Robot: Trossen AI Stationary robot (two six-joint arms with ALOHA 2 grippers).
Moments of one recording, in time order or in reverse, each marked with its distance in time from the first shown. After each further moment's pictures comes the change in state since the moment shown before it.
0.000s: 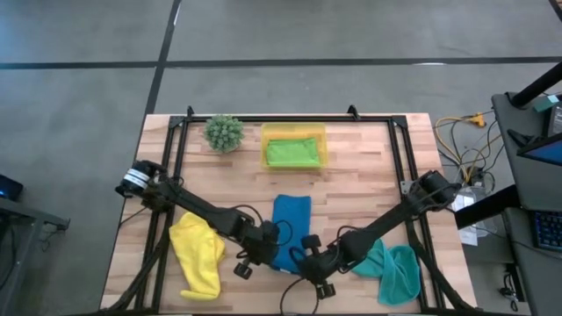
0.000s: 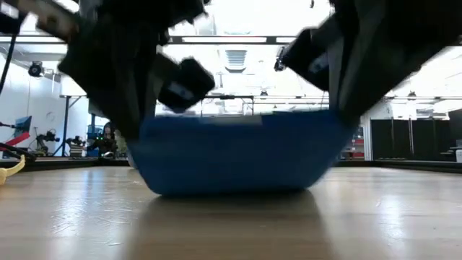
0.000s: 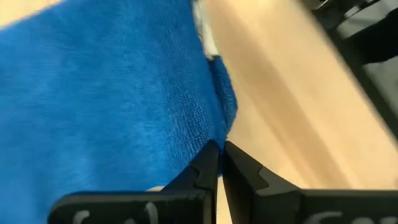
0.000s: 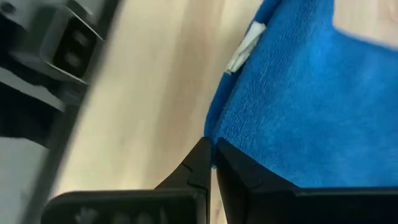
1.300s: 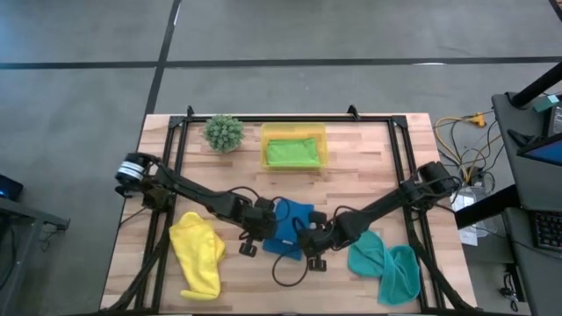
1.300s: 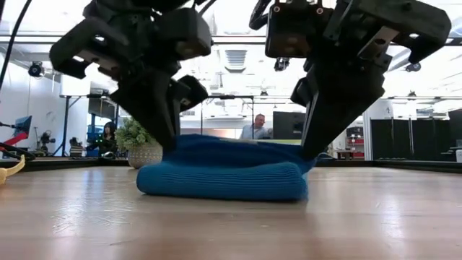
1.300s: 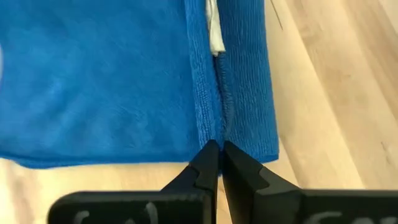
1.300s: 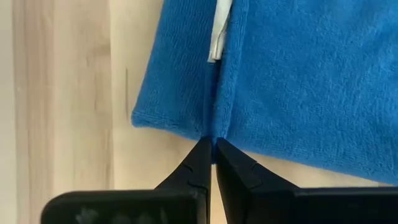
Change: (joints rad) left arm 0.129 -0.076 -0.084 -0.041 -0.166 -0.001; right arm -0.147 -0.051 -0.120 -0.054 0.065 0.163
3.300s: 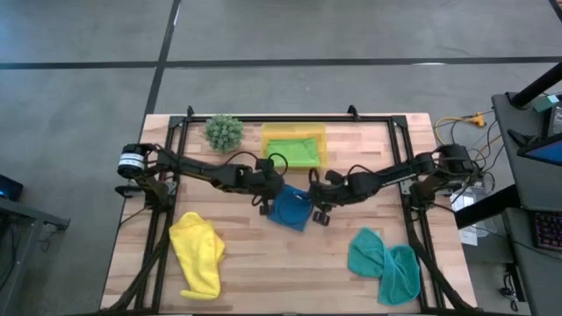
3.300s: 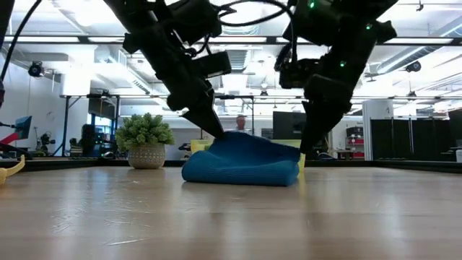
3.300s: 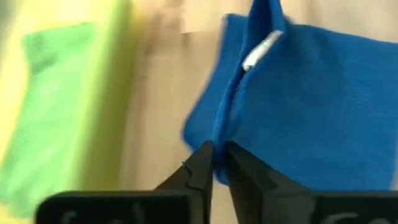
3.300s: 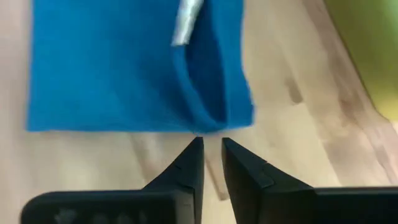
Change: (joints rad) left arm 0.286 -0.028 -0.050 0.187 -0.273 0.054; right arm -0.329 -0.238 -0.269 0.007 0.080 -0.059
